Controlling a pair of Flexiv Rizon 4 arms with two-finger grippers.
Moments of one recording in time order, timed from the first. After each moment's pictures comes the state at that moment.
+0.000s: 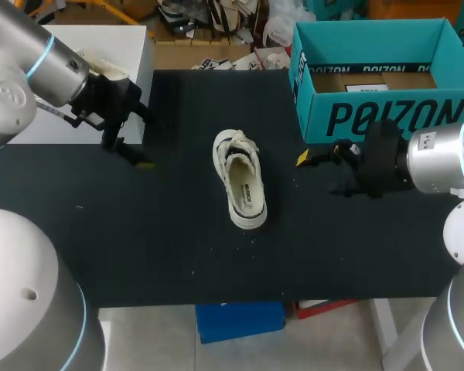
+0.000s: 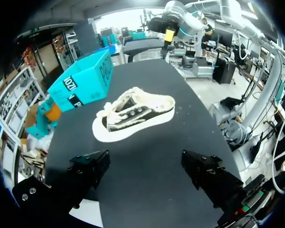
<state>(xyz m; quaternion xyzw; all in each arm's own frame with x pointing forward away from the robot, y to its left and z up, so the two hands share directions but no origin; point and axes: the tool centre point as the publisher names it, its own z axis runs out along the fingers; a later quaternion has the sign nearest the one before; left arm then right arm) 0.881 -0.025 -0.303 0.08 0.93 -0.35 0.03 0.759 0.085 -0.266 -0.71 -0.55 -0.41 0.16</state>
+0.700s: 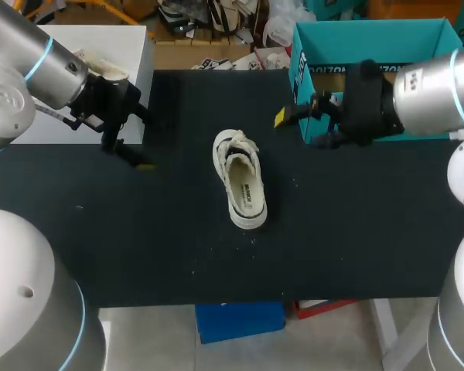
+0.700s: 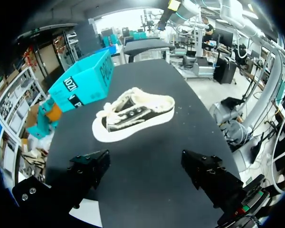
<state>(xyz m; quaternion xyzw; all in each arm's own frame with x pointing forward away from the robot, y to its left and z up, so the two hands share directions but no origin) 0.878 -0.025 -0.303 0.08 0.93 -0.35 0.03 0.771 0.133 -0.151 -0.64 -0.64 -0.41 0.11</state>
